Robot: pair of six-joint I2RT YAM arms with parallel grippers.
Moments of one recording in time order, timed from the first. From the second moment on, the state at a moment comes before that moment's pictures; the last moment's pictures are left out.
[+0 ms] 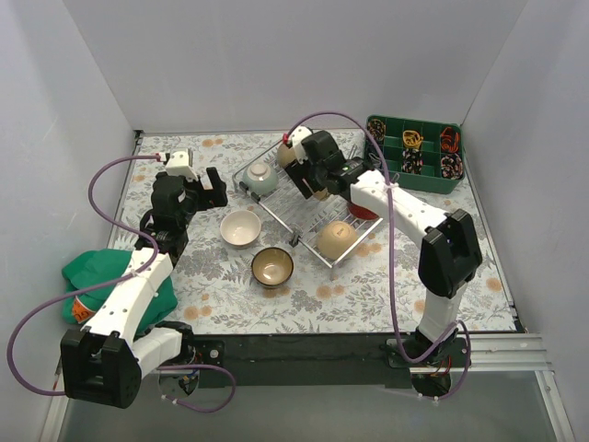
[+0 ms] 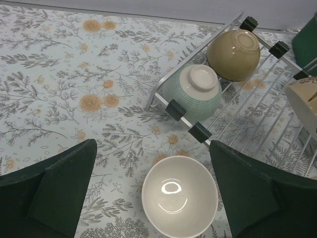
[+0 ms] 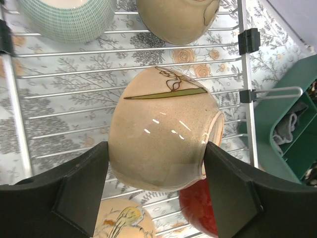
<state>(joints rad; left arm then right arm) -0.18 1.06 0.78 0.02 -0.06 -0.21 0.72 1.86 1.63 -0.48 0.24 -0.20</state>
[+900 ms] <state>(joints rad) -0.44 1.23 0.80 0.16 0.24 -0.42 0.53 1.31 1.10 -0.09 -0.37 0.30</state>
